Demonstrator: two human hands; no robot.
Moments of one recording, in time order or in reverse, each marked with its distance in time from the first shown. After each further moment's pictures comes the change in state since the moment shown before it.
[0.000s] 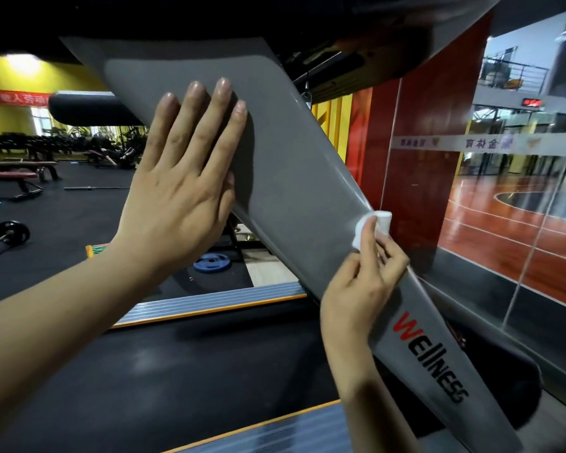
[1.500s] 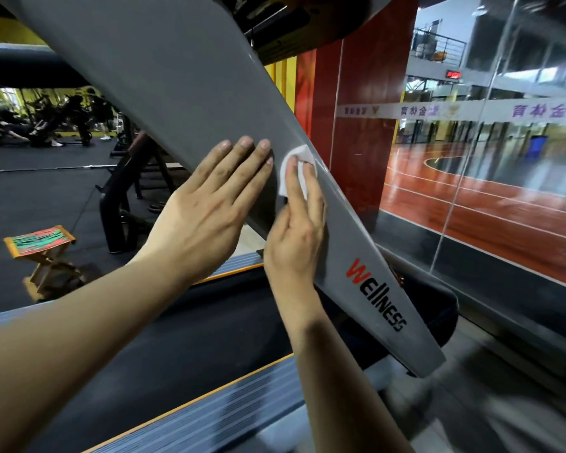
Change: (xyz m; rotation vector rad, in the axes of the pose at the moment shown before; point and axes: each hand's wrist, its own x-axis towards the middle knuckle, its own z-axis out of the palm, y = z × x) left_hand -0.030 0.064 0.024 -0.188 -0.078 0.274; right_hand -0.009 -0.025 0.006 -0.048 -0.138 -0.129
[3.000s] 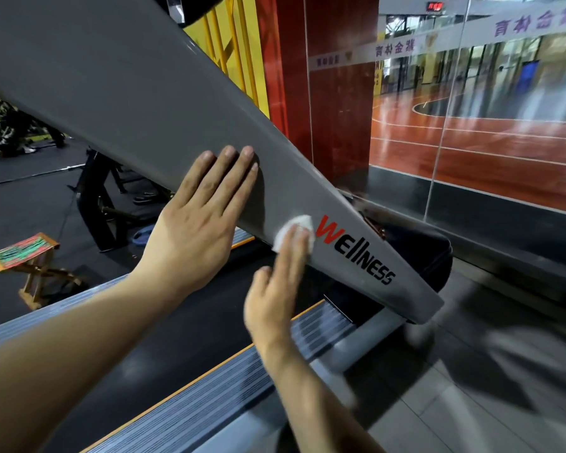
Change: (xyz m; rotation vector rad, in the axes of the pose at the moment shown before) left_hand -0.002 0.074 0.050 -0.022 -0.093 0.084; right_hand -0.130 0.080 -0.029 0.025 -0.072 0.456
